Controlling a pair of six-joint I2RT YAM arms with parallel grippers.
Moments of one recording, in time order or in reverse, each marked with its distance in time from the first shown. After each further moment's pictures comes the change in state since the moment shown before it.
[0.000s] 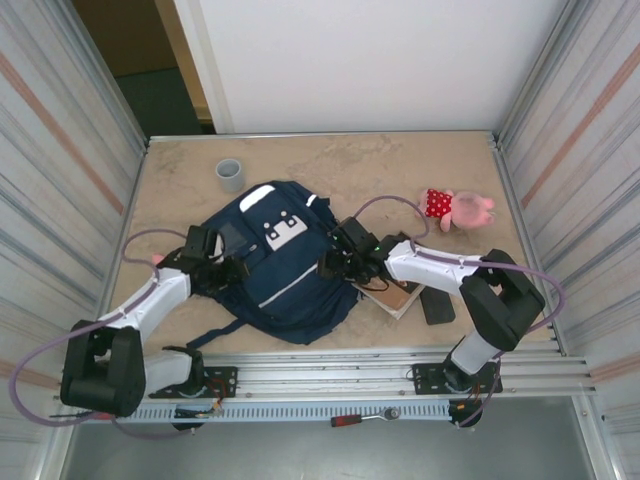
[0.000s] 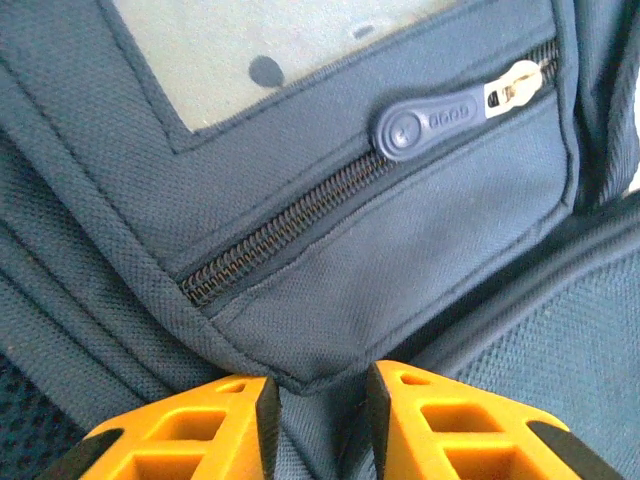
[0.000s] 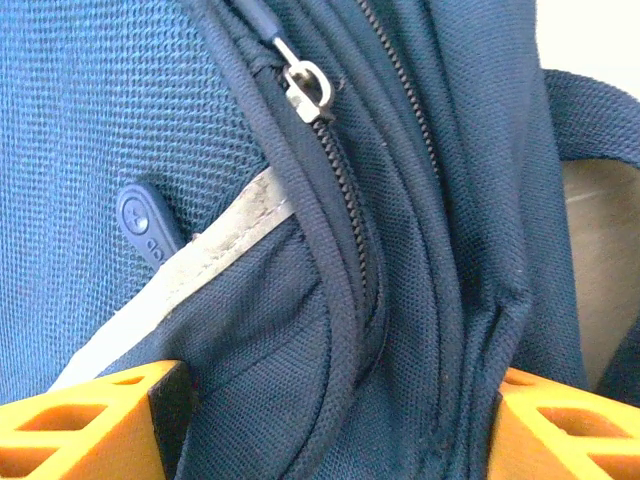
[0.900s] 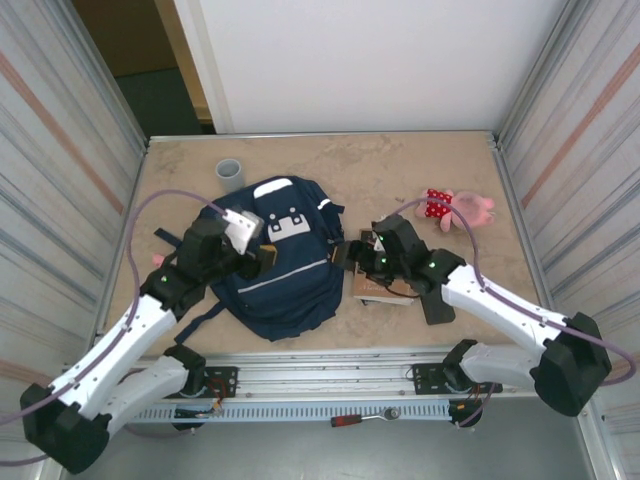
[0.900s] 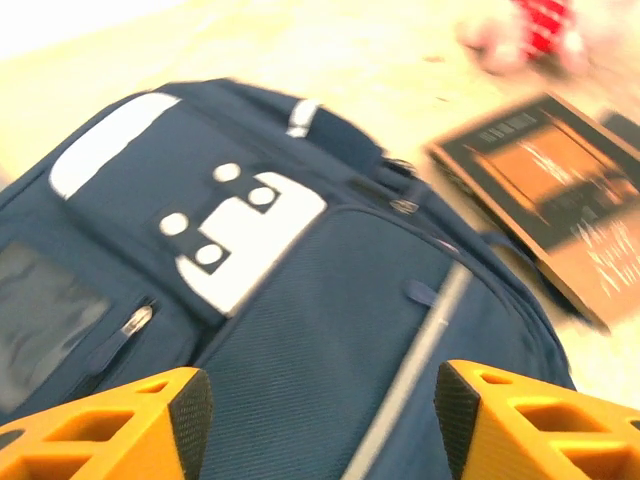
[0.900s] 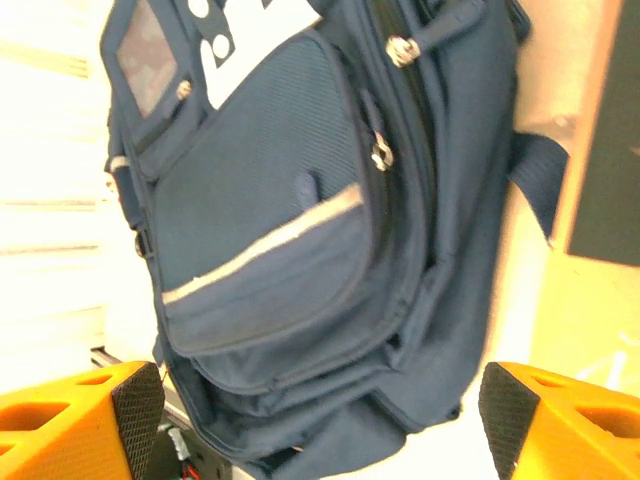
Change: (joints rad) left arm -0.351 -0.354 0.127 0.043 -0.086 0.640; right arm -0.101 -0.471 -0.176 -0.013 -0.145 0.107
